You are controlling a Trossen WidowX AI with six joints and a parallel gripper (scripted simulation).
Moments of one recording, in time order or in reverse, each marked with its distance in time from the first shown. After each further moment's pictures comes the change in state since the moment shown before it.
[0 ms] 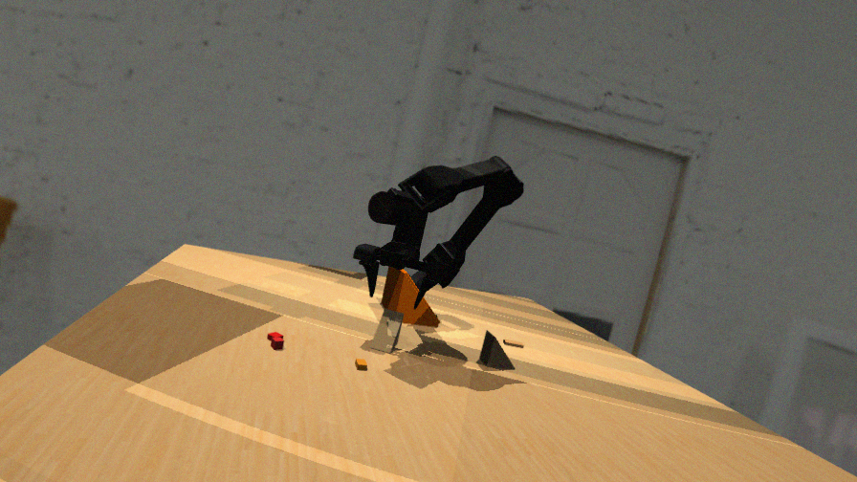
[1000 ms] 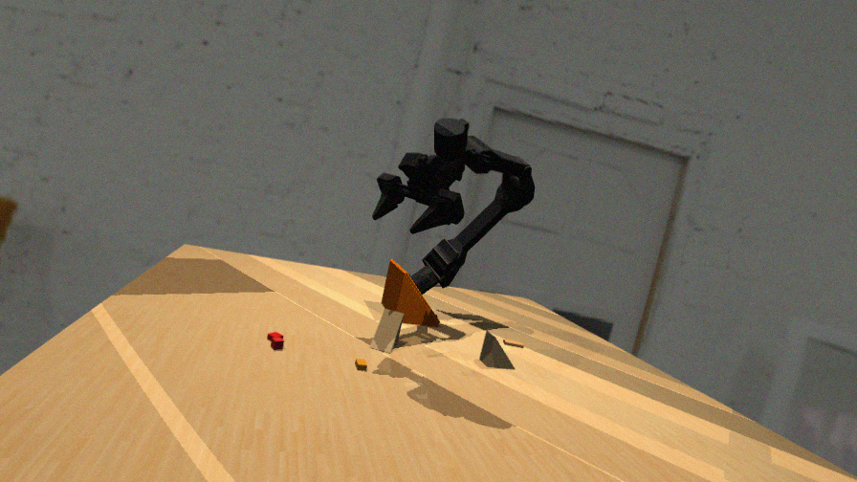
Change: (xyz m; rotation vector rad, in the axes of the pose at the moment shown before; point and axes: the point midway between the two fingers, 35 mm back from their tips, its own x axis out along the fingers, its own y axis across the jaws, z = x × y) arm -0.148 -0.010 0.054 0.419 -0.735 -0.233
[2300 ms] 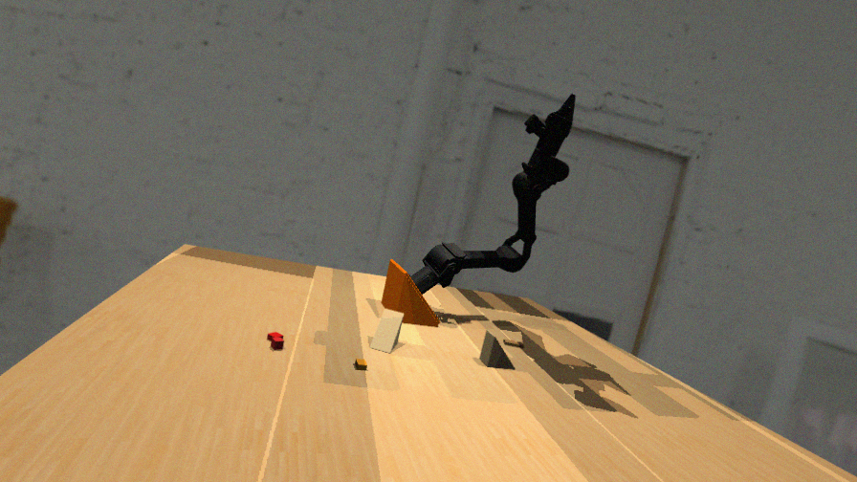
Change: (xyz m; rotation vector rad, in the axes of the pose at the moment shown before) arm -0.551 0.080 -0.066 0.727 -1.282 2.009
